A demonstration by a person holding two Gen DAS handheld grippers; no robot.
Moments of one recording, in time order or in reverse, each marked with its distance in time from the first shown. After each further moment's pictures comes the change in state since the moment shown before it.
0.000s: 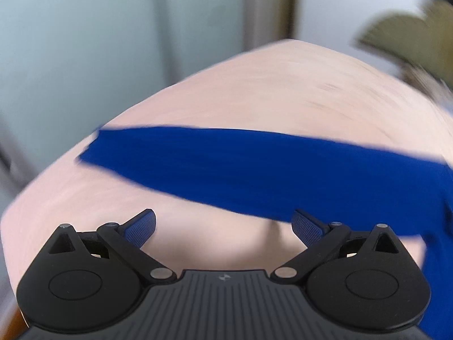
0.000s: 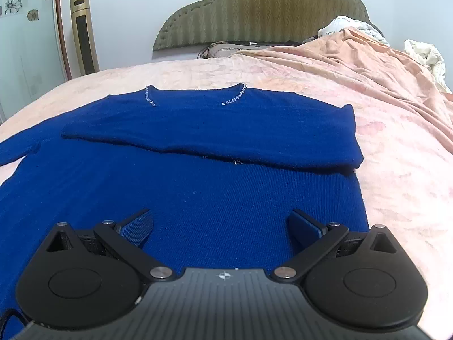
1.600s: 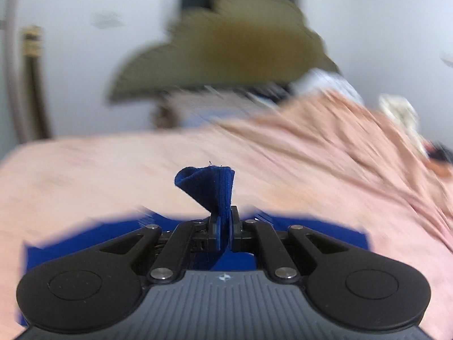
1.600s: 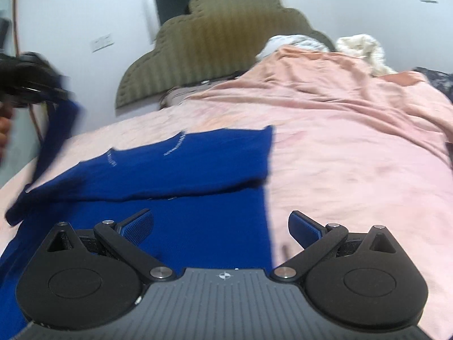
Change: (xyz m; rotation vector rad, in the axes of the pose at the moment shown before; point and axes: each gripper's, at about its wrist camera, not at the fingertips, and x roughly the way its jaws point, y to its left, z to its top) left arm -0.139 -0.371 -0.065 0.626 -0.207 -0.756; right arm -0.071 -0.071 -0.016 0.240 -0.180 -0.086
